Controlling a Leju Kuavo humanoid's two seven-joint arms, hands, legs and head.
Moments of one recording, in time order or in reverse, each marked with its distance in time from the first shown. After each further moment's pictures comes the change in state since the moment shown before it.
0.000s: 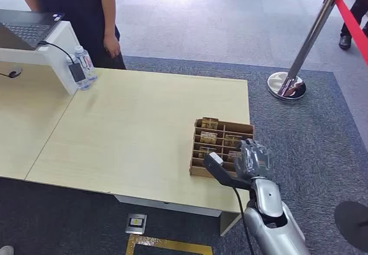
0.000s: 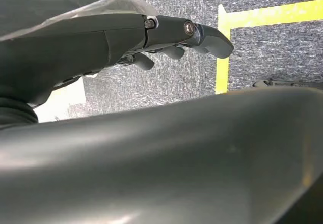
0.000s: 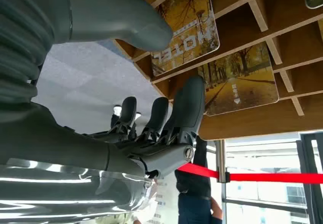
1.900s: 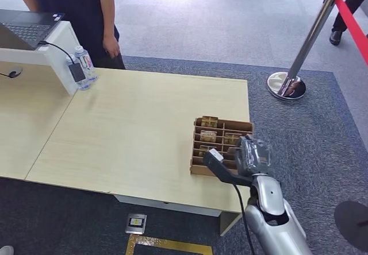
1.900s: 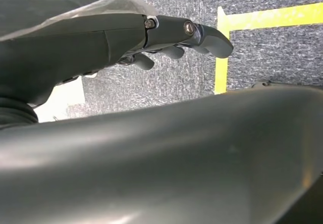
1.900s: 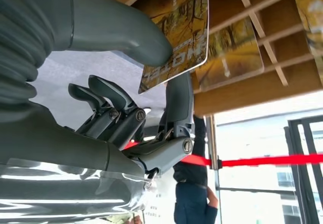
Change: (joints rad) left arm 0.000 0.005 0.000 0.000 0.005 0.003 -0.005; right arm -0.005 -0.005 0.003 -0.042 -0.006 -0.029 -0.031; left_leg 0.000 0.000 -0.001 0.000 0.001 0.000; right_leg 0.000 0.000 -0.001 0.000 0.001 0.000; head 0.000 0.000
